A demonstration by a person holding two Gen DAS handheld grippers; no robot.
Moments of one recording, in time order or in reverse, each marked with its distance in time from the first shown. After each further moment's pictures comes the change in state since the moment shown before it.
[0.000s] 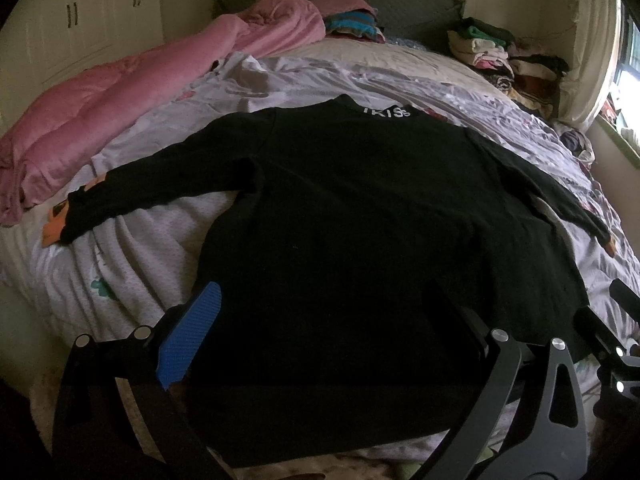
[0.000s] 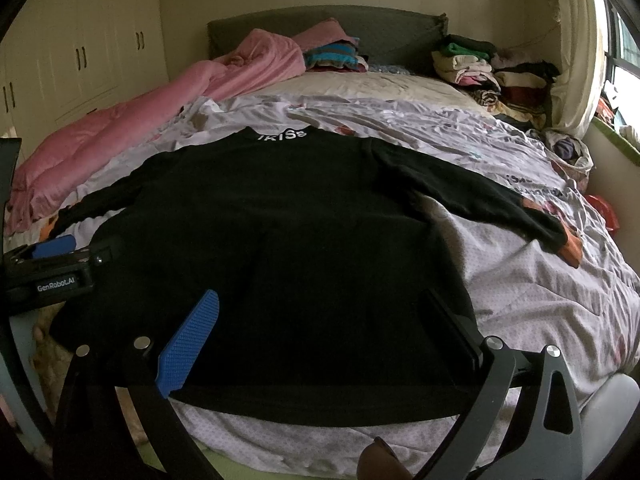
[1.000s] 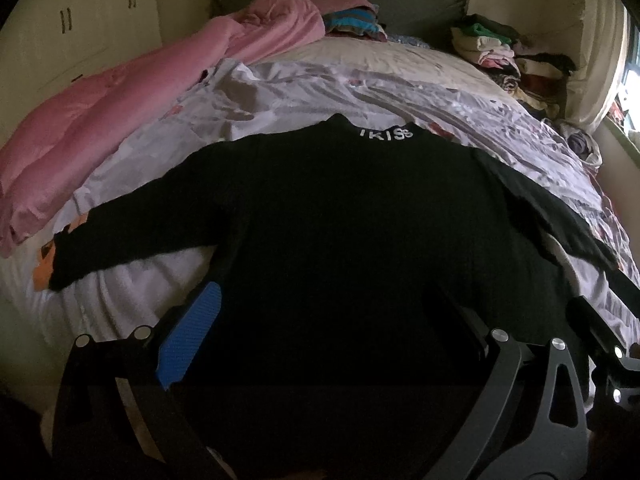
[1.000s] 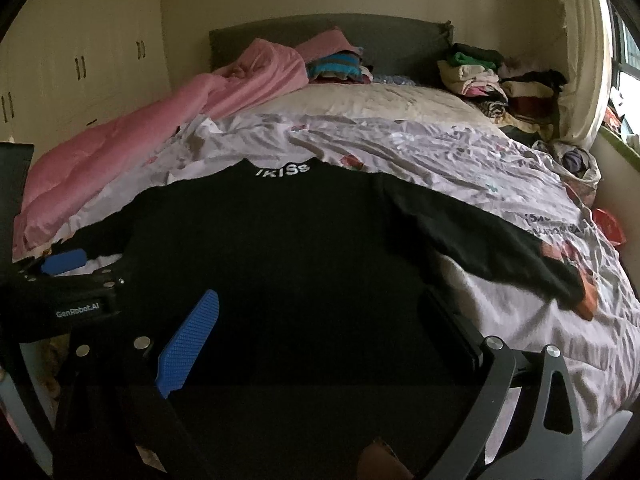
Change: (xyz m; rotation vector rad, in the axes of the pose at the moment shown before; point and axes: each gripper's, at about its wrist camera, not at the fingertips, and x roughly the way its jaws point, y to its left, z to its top) left arm 0.028 -0.024 0.058 0.007 0.017 0.019; right arm 0.035 0.001 0.066 -0.001 -0.035 0.012
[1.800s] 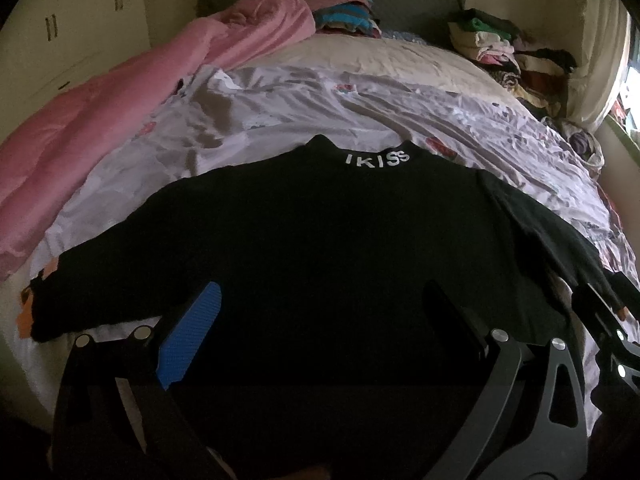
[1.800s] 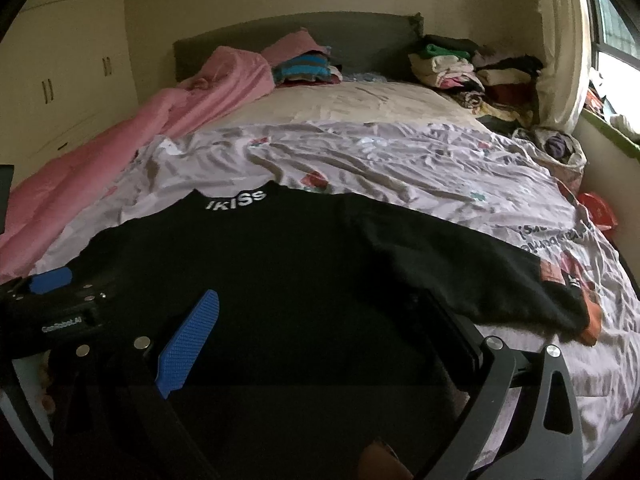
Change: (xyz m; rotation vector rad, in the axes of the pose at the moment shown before) left arm 0.046 -0.023 0.056 0.025 0.019 -0.011; right arm 0.056 -0.039 0.044 0.091 0.001 -0.075
